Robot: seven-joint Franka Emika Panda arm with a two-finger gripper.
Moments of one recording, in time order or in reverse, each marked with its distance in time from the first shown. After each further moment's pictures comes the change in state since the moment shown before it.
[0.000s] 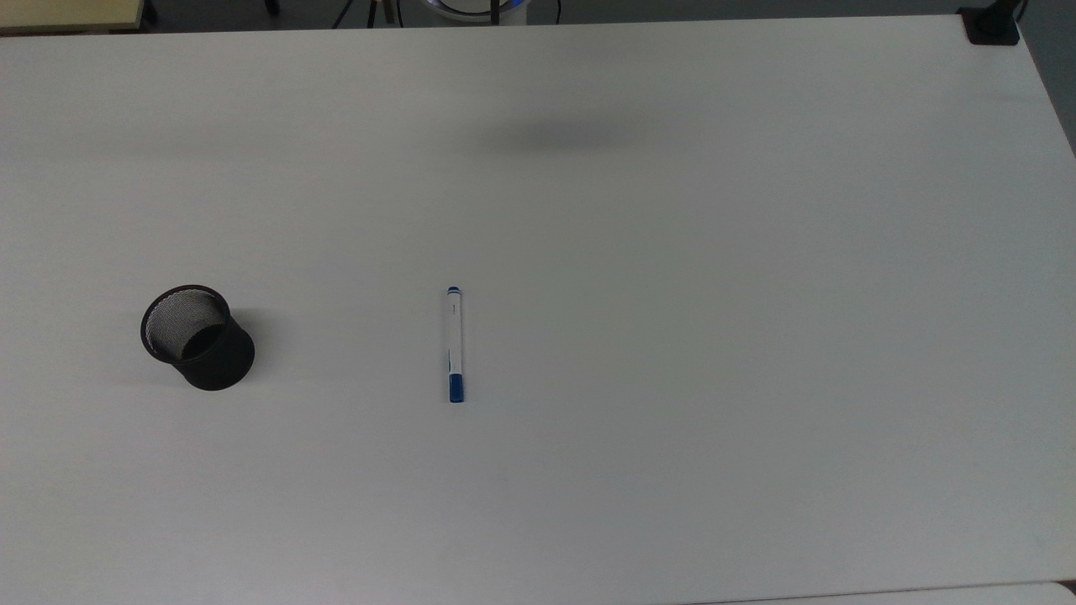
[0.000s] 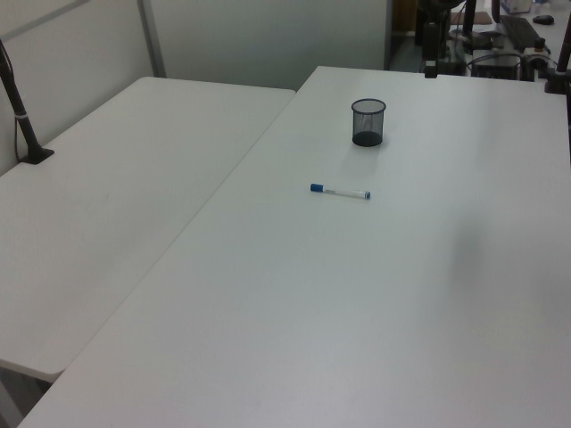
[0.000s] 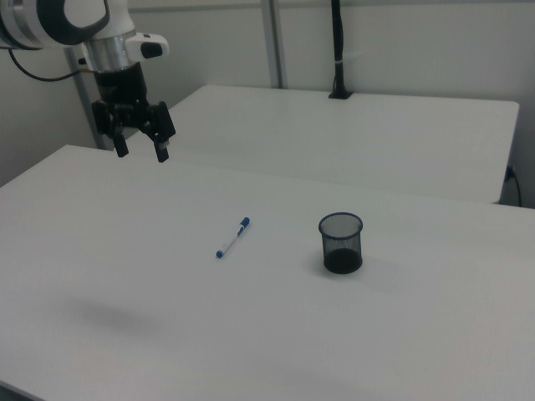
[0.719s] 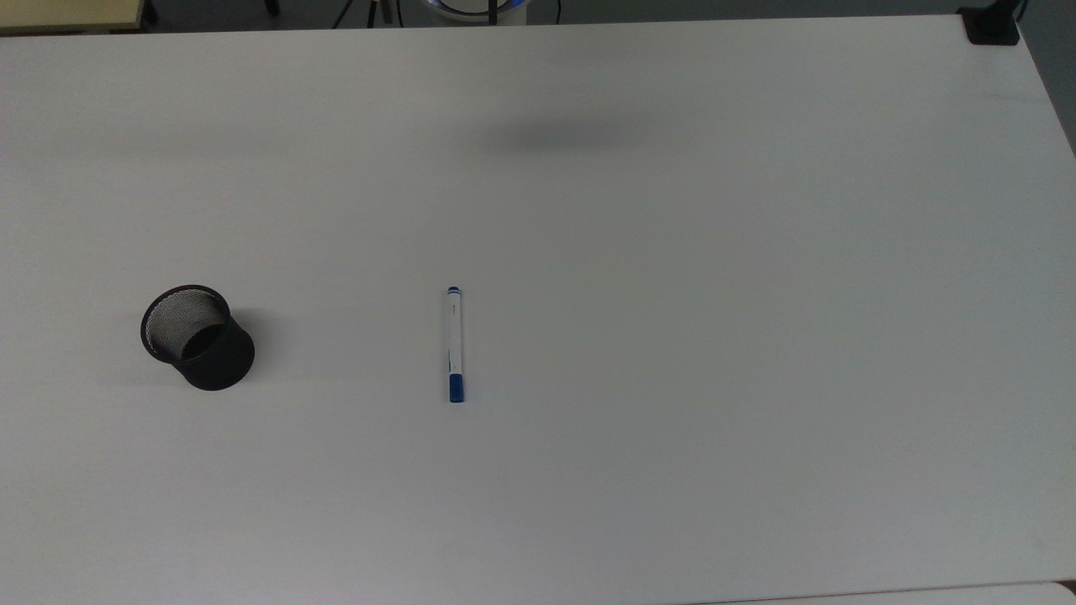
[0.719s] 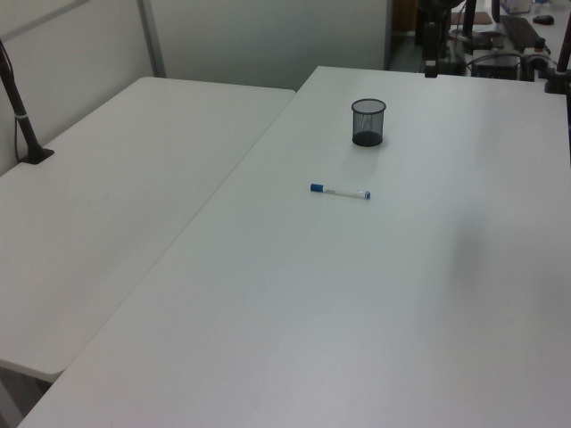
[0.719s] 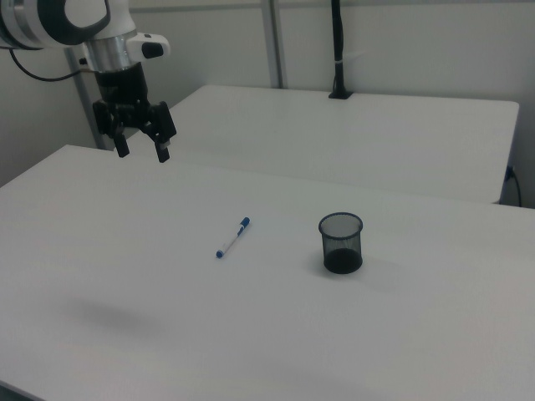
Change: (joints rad) arm -0.001 0.000 -0.003 0.000 0.000 0.000 0.000
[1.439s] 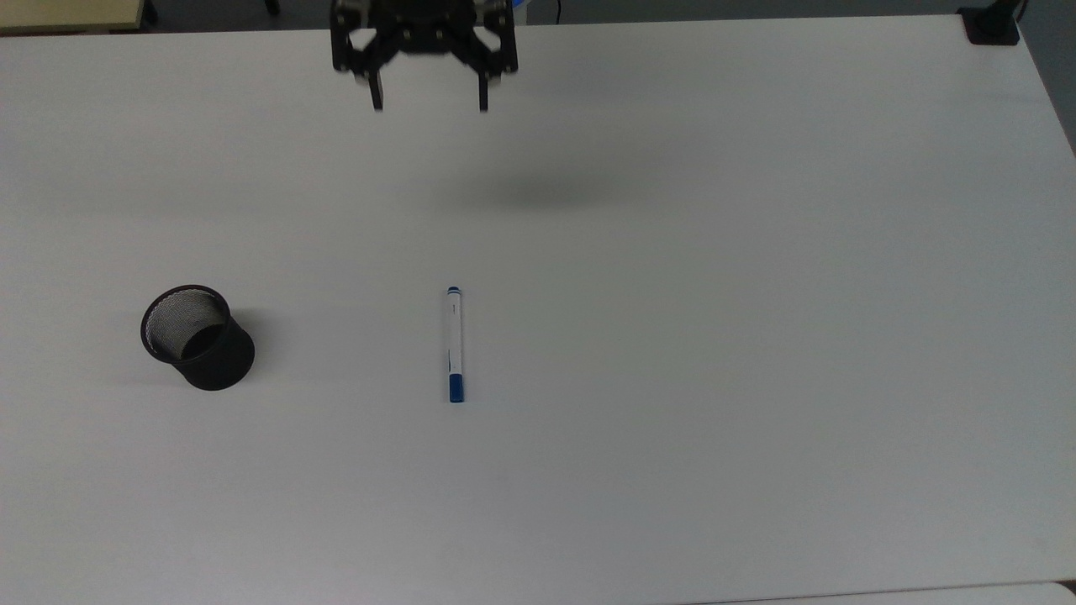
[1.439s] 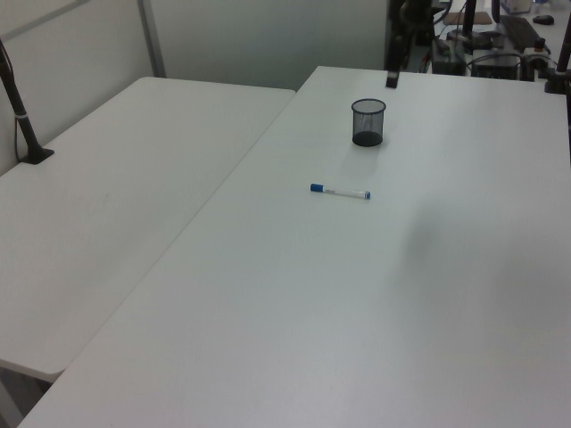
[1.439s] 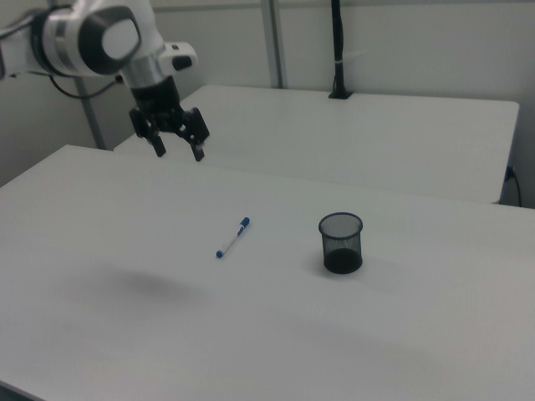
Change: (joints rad) arm -0.008 0.106 -0.011 -0.014 0.000 0.285 -0.022
